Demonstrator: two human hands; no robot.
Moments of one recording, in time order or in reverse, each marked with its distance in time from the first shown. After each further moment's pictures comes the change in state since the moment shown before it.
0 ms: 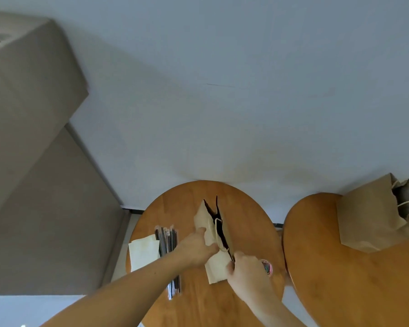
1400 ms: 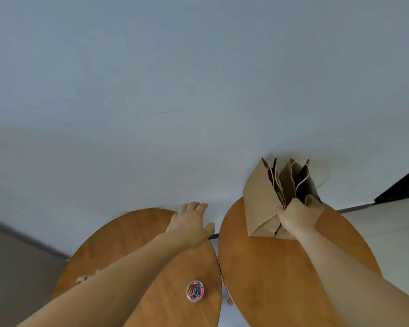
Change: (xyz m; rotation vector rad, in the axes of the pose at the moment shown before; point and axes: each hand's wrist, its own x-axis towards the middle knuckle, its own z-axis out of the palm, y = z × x) left_hand 0.068 0.281 0.101 0.623 0.211 0.254; right_hand 0.072 0.375 -0.173 0.414 0.388 0.538
